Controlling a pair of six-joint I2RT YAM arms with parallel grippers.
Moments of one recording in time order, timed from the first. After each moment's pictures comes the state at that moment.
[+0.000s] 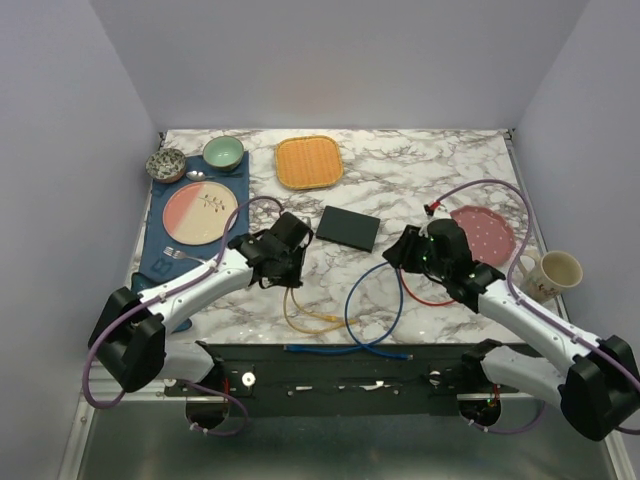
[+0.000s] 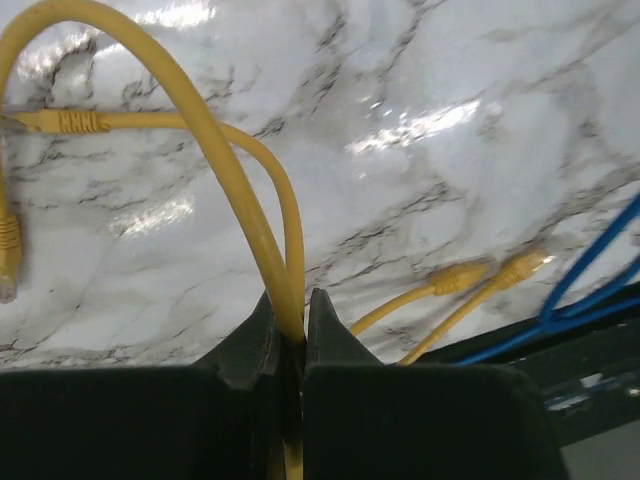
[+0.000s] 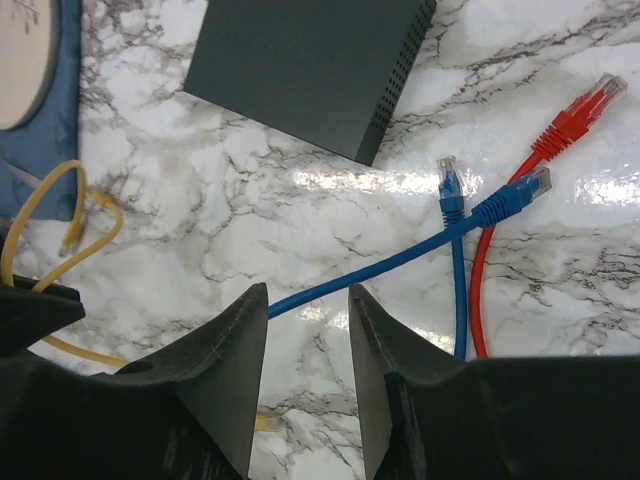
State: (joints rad) left arm -0.73 1.33 0.90 -0.66 -0.02 -0.51; right arm 0.52 1.05 0.58 -0.11 -0.01 0.61
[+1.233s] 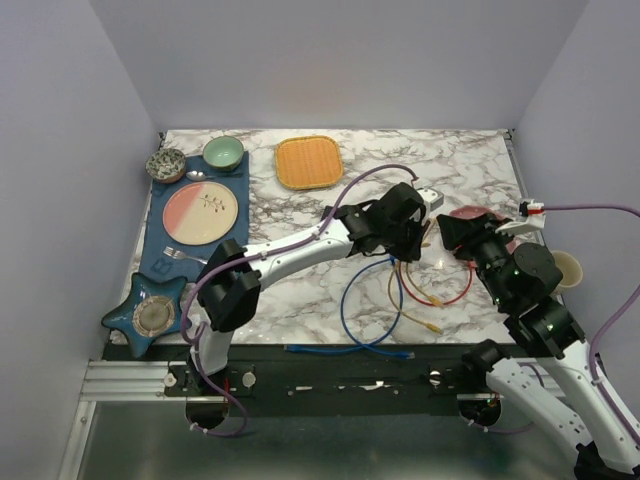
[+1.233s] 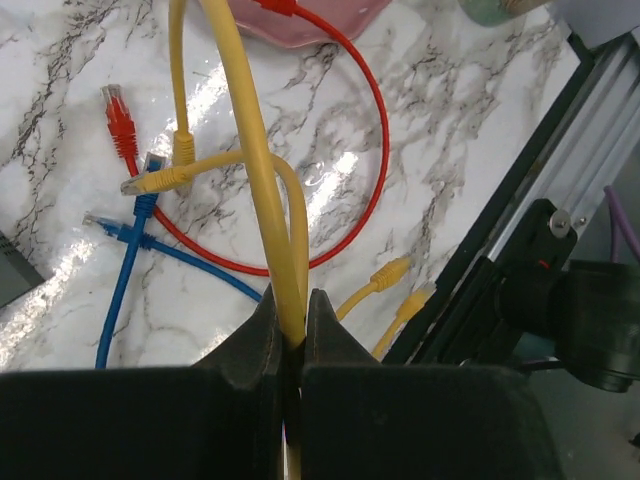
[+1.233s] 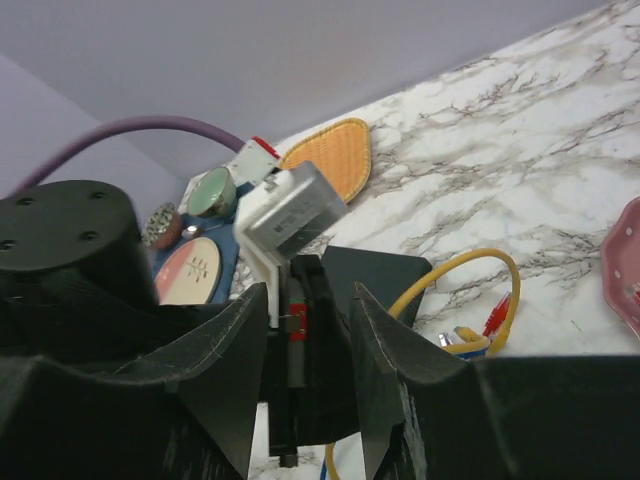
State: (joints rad) left arm -1.02 1.93 1.71 -0.46 0.18 -0.39; right arm 0.52 0.52 0.76 -0.28 0.30 0.59
